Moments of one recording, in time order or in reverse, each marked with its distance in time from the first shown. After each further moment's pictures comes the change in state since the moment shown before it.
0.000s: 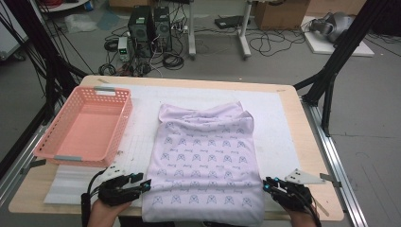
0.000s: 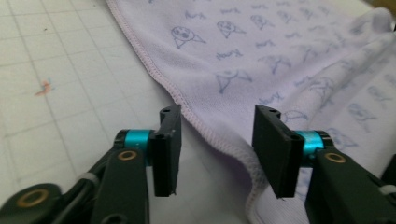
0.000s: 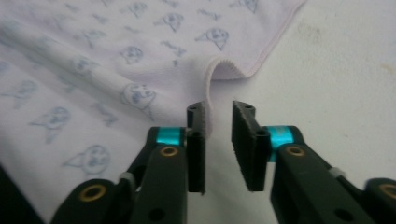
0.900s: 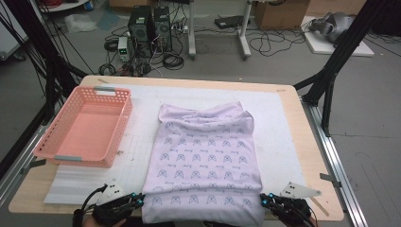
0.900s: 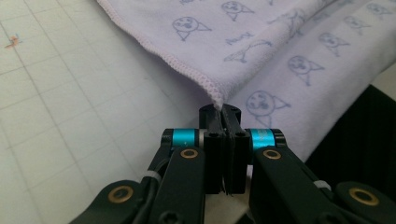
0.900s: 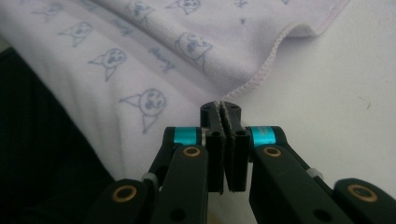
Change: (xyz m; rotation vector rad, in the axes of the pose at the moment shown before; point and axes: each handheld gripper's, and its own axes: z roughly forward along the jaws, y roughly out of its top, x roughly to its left) left arm -0.022 -0.020 -0.024 0.103 -0.011 0.127; right arm 0.023 -0.019 -0.010 0.096 0.092 -0.084
